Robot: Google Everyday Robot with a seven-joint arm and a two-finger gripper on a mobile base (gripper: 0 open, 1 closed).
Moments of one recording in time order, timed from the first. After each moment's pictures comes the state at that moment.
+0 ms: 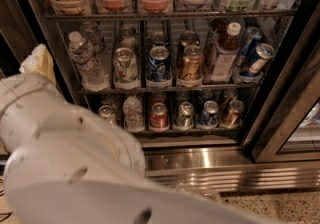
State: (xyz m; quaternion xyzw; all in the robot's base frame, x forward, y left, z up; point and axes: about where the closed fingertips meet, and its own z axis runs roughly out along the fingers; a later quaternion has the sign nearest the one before) arm 0.413 0.267 0.999 -0.34 0.65 0.25 0.64
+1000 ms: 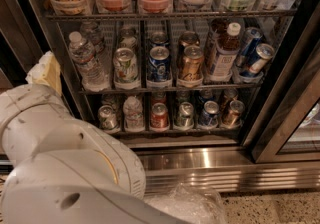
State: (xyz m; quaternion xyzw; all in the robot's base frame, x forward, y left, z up) arm 0.409 0.257 0.986 -0.33 0.65 0.22 0.65
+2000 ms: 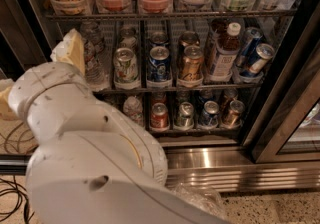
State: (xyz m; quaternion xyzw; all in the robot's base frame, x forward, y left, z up) arm 0.435 0.218 1.010 -0.31 0.65 0.17 0.68
